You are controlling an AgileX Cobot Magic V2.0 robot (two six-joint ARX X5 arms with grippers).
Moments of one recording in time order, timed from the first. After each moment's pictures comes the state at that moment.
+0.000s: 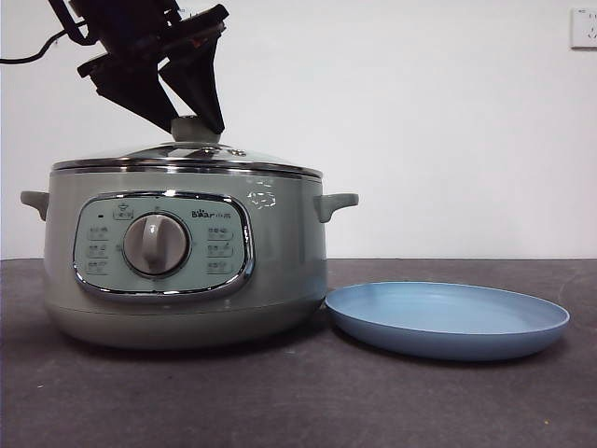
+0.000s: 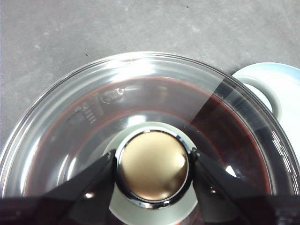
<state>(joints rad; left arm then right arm) -0.46 1.48 1.28 -0.55 0.07 0.04 0.09 0.92 1.15 -0.90 -0.42 -0.01</state>
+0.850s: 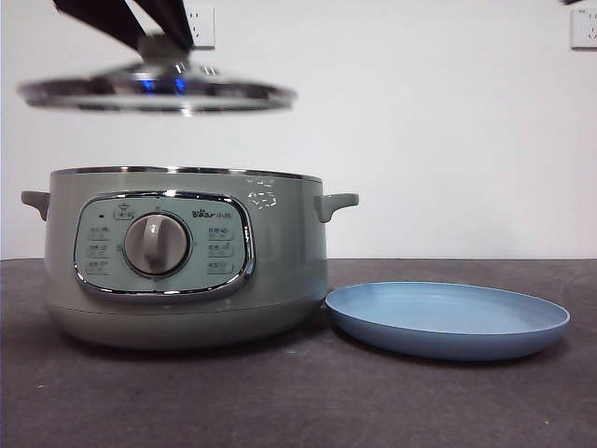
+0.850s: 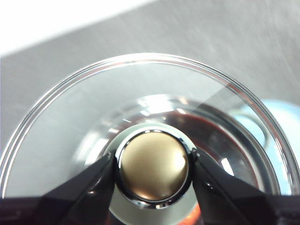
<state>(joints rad) -0.46 1.25 1.28 -0.57 -0.04 0.04 0.21 0.98 1.15 -0.74 -0.47 0.04</state>
